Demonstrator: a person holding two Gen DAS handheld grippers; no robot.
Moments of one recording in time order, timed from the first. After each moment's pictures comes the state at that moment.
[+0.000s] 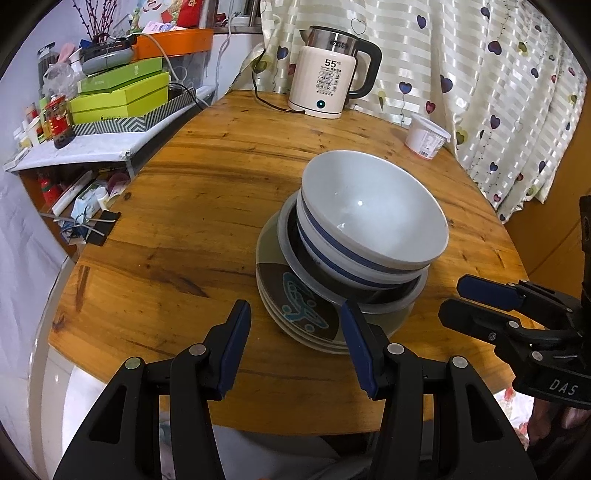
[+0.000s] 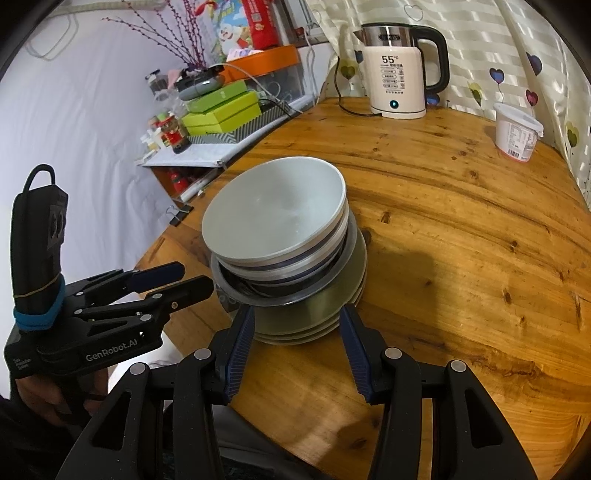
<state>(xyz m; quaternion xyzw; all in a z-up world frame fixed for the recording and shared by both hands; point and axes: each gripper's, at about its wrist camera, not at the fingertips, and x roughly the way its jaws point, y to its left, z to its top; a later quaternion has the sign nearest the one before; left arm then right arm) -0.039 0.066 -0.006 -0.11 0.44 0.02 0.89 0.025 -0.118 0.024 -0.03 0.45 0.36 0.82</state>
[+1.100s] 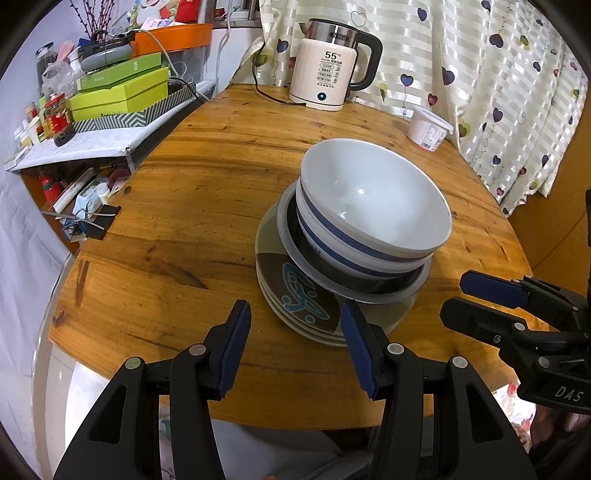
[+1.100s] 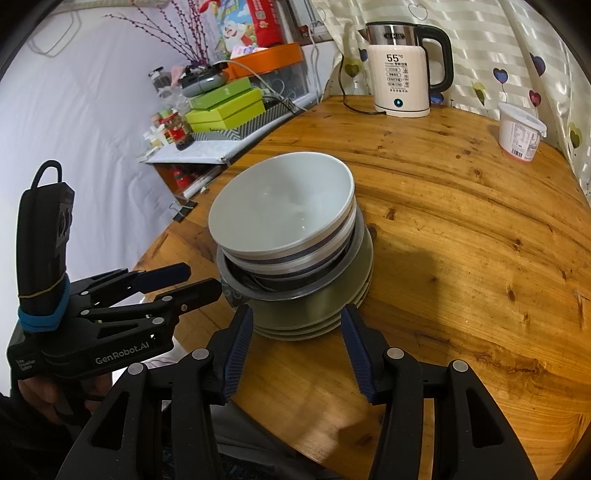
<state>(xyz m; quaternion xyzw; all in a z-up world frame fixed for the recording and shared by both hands) -0.040 0.062 -0.009 -0.11 0.45 0.03 0.89 0.020 -0.115 0.022 -0.03 0.45 0.37 0.81</state>
